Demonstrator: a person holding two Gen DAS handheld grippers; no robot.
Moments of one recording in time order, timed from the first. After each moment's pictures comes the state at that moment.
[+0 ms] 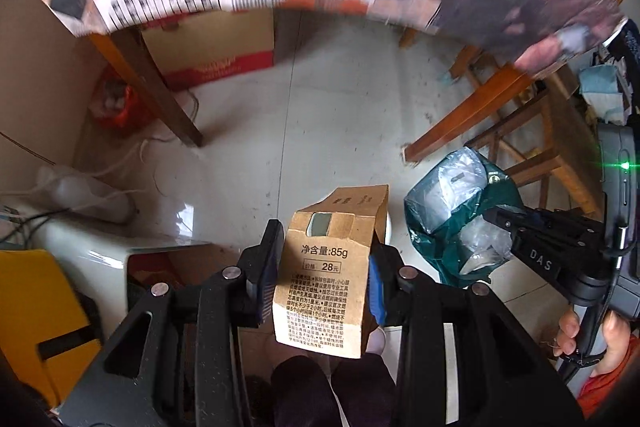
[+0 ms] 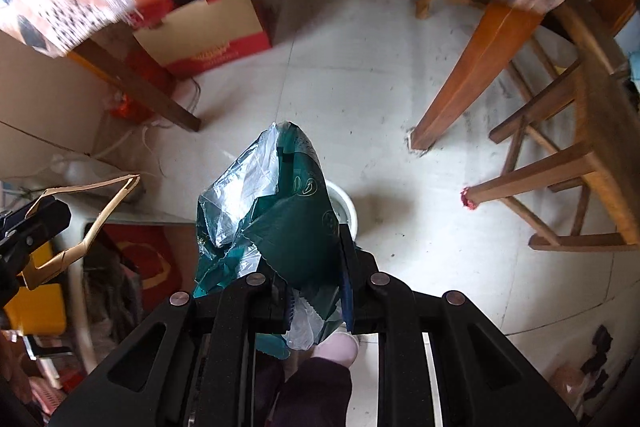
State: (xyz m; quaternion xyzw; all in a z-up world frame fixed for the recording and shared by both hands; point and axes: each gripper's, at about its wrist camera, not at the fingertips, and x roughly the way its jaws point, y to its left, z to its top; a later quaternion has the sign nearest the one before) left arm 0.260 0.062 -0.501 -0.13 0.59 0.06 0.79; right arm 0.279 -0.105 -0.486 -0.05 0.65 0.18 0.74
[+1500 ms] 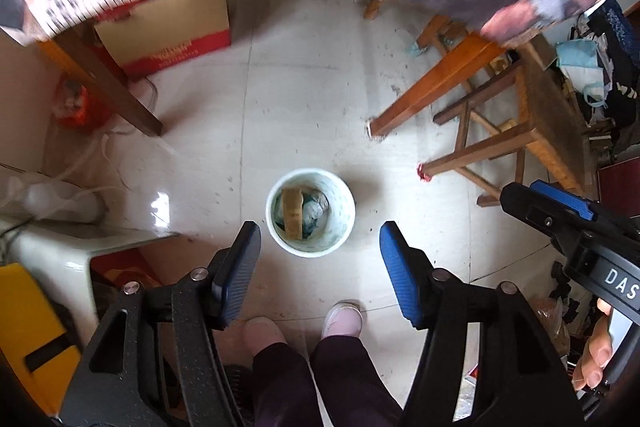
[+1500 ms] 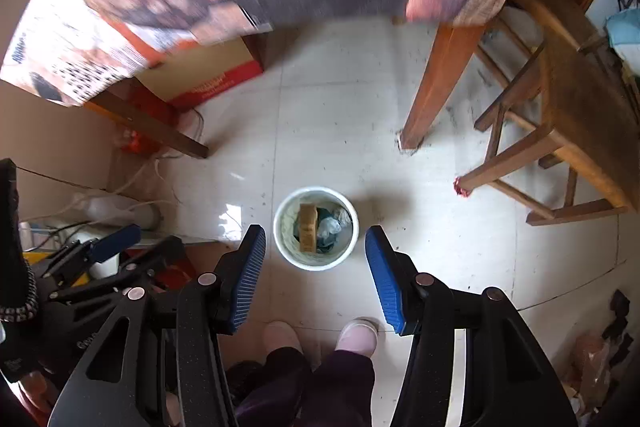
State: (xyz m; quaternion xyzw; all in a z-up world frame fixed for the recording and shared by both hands) left arm 0.284 0.027 -0.487 -0.13 0.61 0.00 0.78; right arm 0.276 -0.130 -0.399 0.01 0.64 0.15 0.76
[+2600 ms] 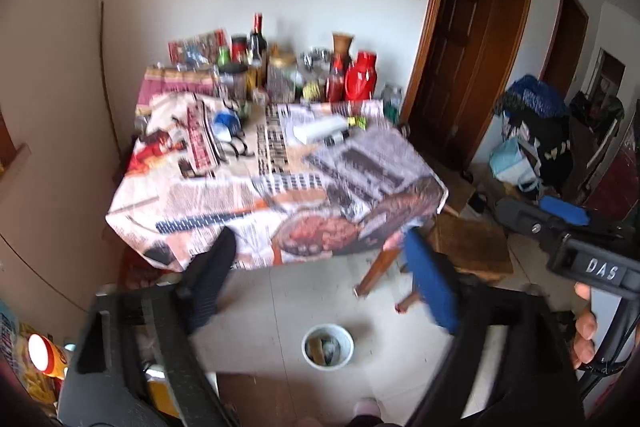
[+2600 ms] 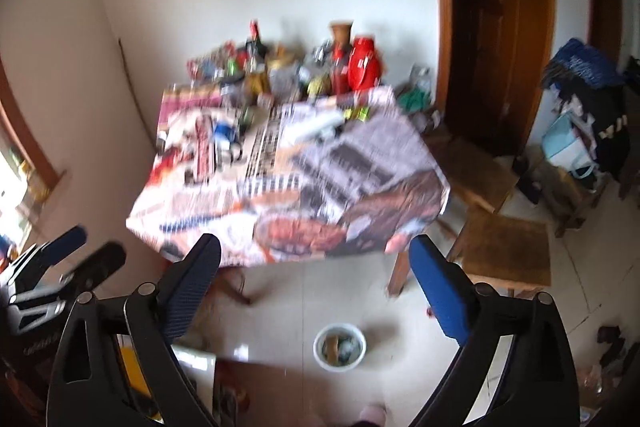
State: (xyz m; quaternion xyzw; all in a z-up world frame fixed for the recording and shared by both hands) left arm 0.183 0.087 -0.069 -0.06 0.33 -0.02 0.94; right arm 0.199 -0.108 -0.035 0.05 0.38 0.10 0.92
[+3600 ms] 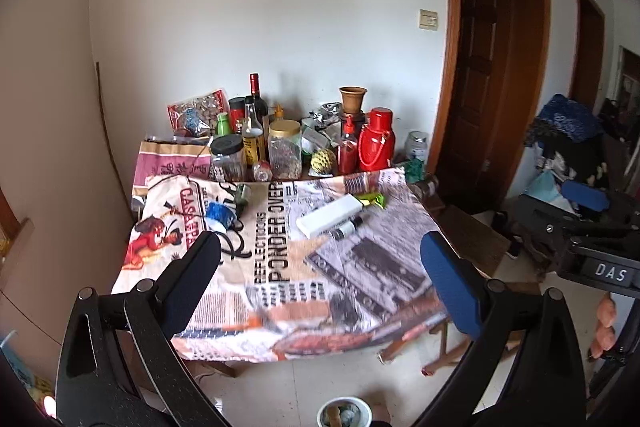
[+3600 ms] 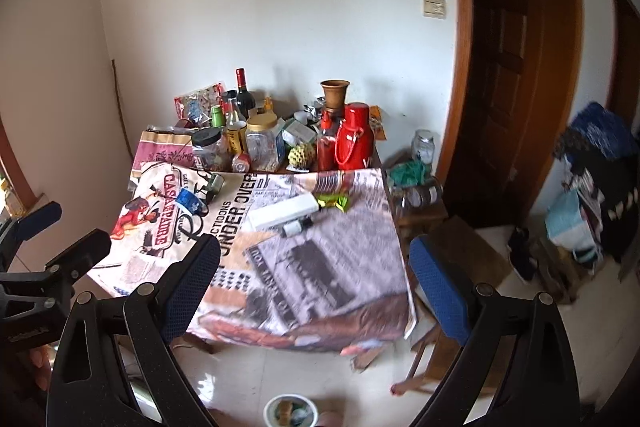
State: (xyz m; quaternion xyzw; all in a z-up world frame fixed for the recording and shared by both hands) left arm 0.358 0.023 -0.022 -0.01 0.28 0.04 0.96; right arm 0.359 -0.154 -0.002 -0.01 0.33 0.14 0.94
